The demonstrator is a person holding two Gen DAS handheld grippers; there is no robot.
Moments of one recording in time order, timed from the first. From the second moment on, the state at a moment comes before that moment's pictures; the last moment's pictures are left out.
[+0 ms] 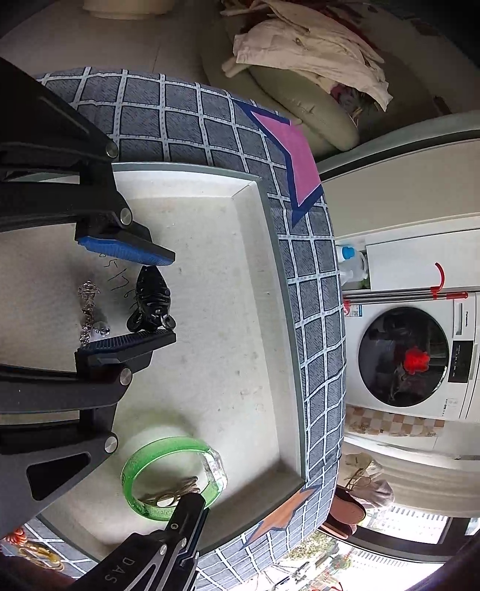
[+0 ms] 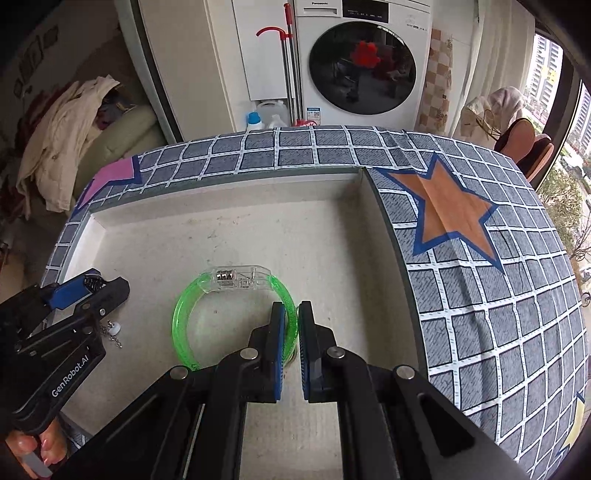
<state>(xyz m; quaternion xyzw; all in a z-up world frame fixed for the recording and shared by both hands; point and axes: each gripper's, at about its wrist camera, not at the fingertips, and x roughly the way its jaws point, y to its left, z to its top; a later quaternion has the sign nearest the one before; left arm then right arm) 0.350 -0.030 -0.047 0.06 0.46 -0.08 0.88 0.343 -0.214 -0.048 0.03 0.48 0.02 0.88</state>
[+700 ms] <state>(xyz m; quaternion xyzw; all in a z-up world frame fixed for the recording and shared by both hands) 0.333 -0.028 -0.028 0.05 0.43 -0.07 0.90 0.319 -0.219 -0.026 0.06 0.44 0.03 0.89</state>
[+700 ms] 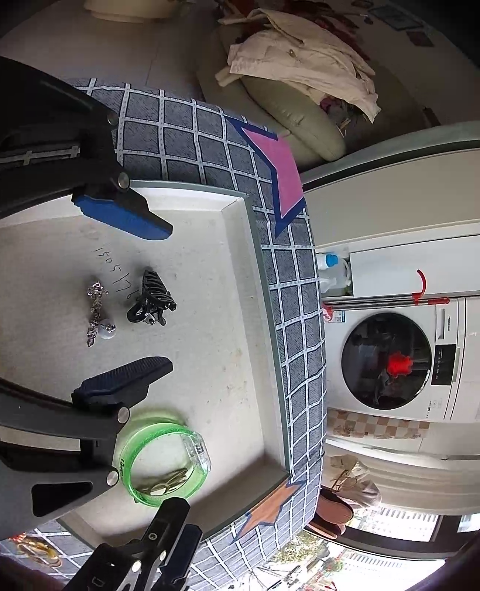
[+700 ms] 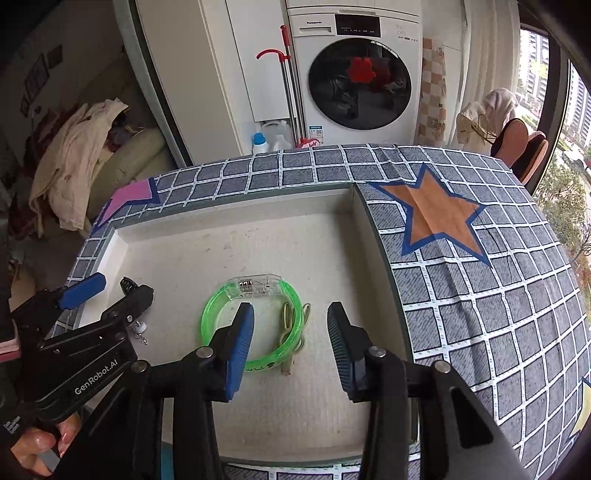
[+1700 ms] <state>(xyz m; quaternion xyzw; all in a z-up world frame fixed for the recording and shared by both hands) 0.175 0.042 -0.028 0.02 0.42 -0.07 0.90 0.191 -0.197 -0.017 0.07 0.43 0.09 0.90</state>
